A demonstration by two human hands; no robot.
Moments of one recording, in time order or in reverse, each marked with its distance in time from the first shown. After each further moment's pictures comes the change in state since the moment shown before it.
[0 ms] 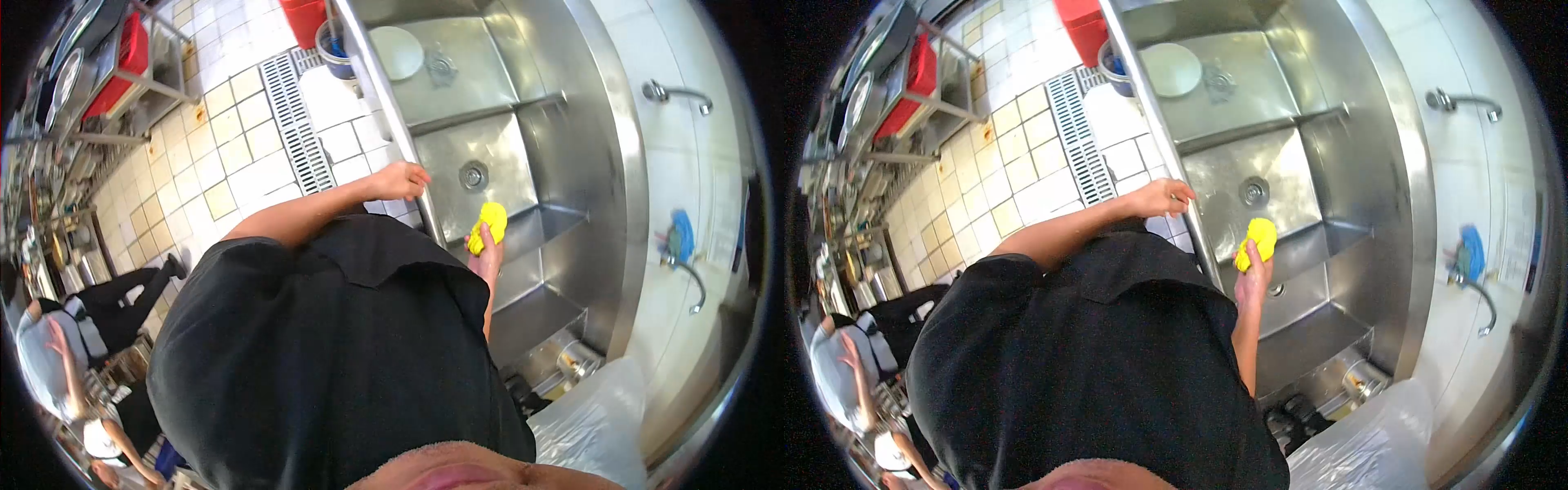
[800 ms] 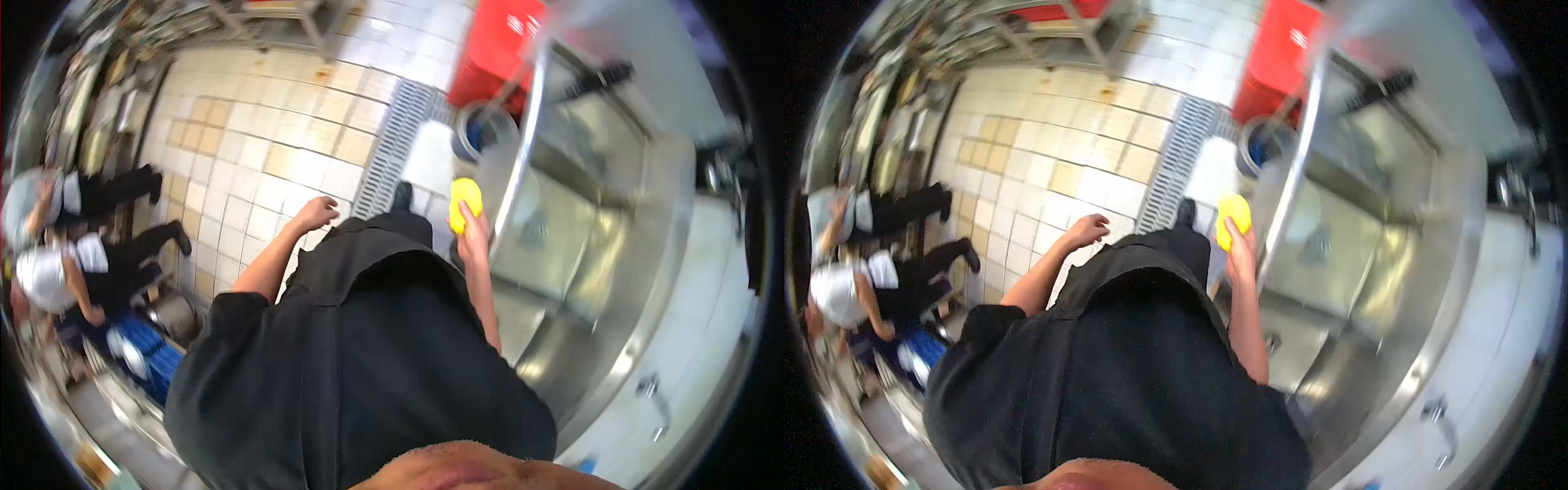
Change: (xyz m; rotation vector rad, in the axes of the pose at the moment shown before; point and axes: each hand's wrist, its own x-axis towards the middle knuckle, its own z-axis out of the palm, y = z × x) left_hand -0.234 -0.180 -0.201 -0.228 0.993 -0.552; right_hand 0.145 0.055 0.426 -0.451 -0.768 0.206
